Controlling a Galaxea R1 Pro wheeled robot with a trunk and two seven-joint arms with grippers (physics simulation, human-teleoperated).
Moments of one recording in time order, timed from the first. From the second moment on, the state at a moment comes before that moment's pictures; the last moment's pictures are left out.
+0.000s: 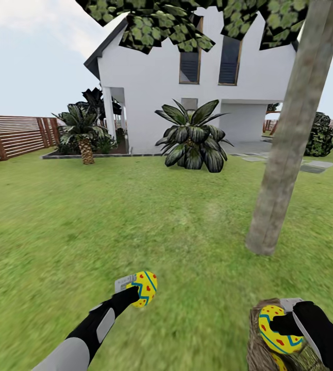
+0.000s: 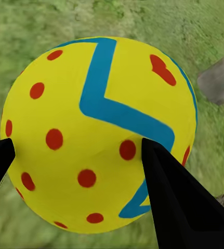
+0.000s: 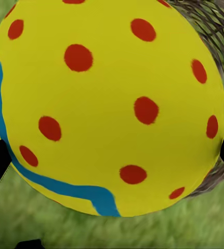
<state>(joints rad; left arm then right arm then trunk) -0.62 -0.12 0.25 -0.37 0.12 0.05 -0.27 -0.46 -0.34 0.01 -0.75 0.03 0.79 0.18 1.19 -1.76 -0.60</state>
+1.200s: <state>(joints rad) -0.62 -0.12 0.25 -0.37 0.12 0.05 -0.28 -0.46 -0.32 0.01 -0.75 0.03 0.79 0.18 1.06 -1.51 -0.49</state>
